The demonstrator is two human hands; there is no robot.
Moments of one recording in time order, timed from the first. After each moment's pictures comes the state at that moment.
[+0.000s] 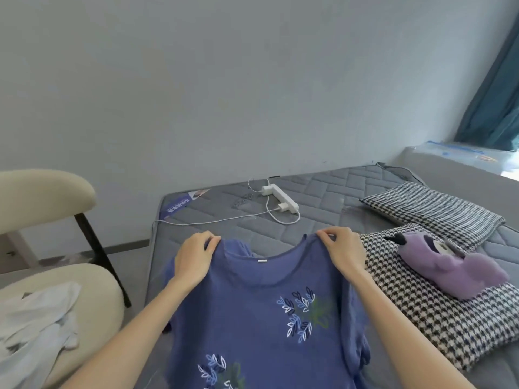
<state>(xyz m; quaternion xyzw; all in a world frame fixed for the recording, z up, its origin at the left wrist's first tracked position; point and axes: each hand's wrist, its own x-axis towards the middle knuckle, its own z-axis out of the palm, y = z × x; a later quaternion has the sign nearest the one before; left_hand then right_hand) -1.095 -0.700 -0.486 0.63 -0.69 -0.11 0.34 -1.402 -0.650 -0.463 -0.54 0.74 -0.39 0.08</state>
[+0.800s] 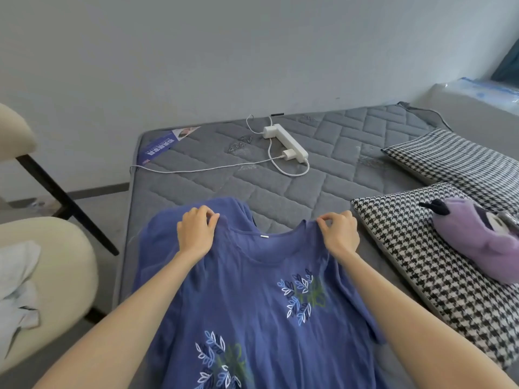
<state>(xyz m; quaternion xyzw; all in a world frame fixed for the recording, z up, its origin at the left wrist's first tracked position) -1.110 -0.793 -0.595 0.70 -0.66 -0.12 0.25 -1.406 -0.752 -0.594 -0.50 0.82 -0.25 0.10</state>
